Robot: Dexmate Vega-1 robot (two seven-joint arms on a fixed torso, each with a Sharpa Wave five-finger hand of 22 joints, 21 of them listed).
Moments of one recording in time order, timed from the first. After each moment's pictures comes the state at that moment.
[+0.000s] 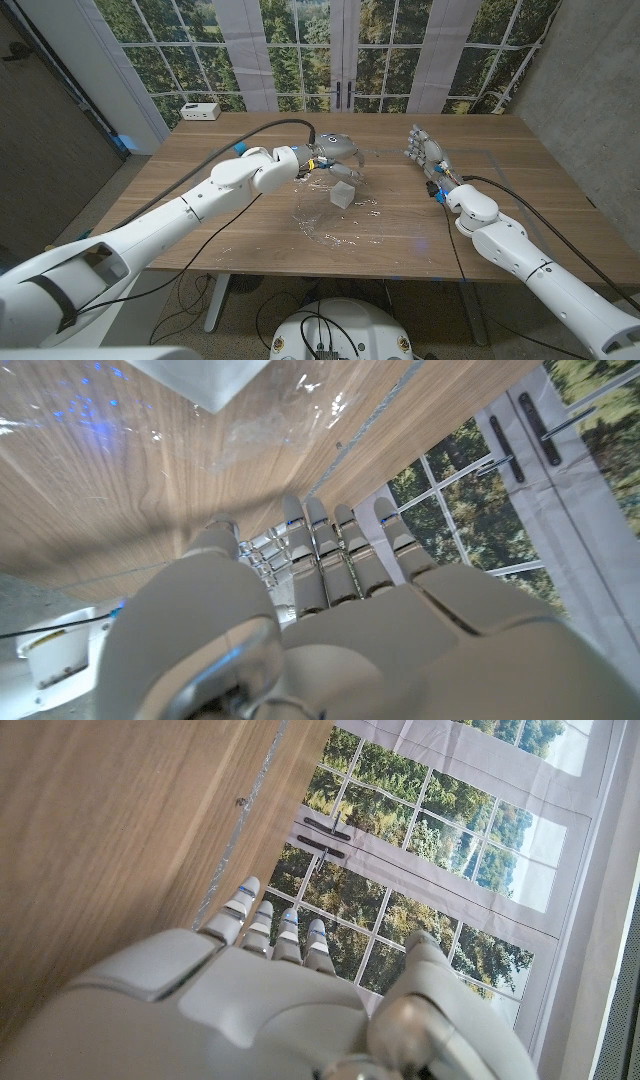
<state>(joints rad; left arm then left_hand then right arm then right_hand) 0.55 0.70 0.78 -1.77 0.84 -0.14 -0.15 0.67 0.11 0.34 -0.01 0.18 0.67 0.02 0.29 0.26 0.60 -0.02 0.23 0.35 0.45 -0.03 0.20 0.20 0.17 0.16 0.49 0.20 -0.99 -0.63 -0.36 -1.61 0.59 0.13 -0.13 0.17 0.08 0.26 -0.01 0.20 0.04 -0.03 0.20 0.18 0.07 0.09 0.20 0.19 0.04 0.11 0.19 0.19 0.19 0.09 0.20 0.17</state>
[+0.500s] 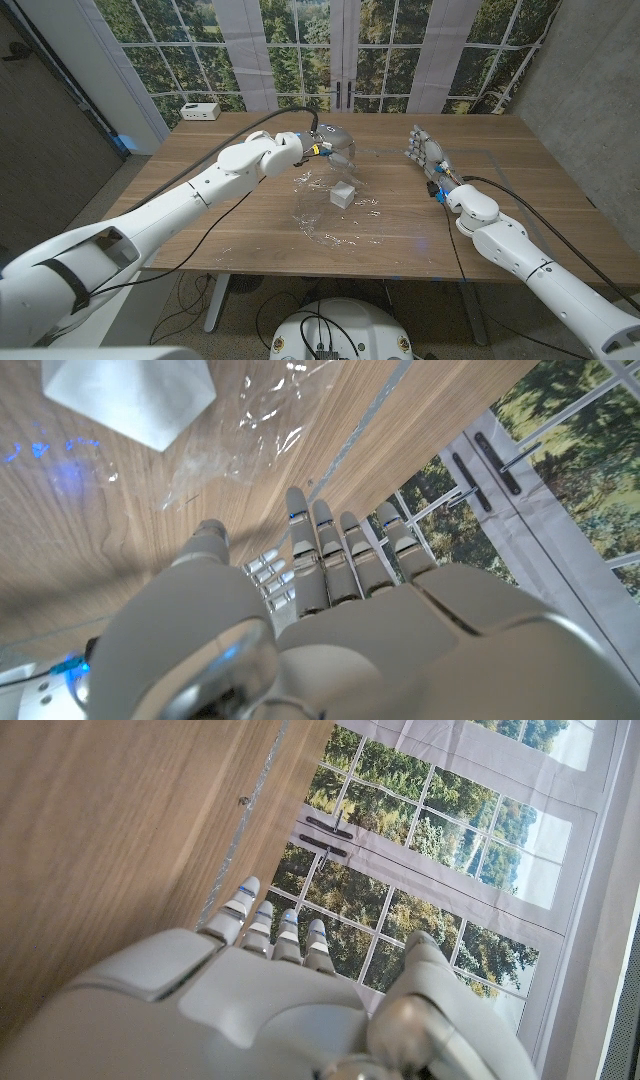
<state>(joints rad) 0.45 0.66 0.84 -1.75 0.91 -0.03 -0.35 0.60 0.10 0.33 -0.03 0.19 0.83 0.12 0.29 0.23 0.54 0.00 0.22 0.32 0.38 0.00 0.19 0.19 0.14 0.17 0.46 0.20 -0.99 -0.63 -0.36 -1.61 0.60 0.12 -0.13 0.16 0.08 0.26 -0.01 0.20 0.04 -0.03 0.20 0.18 0.07 0.09 0.20 0.19 0.04 0.11 0.19 0.19 0.19 0.09 0.20 0.17</state>
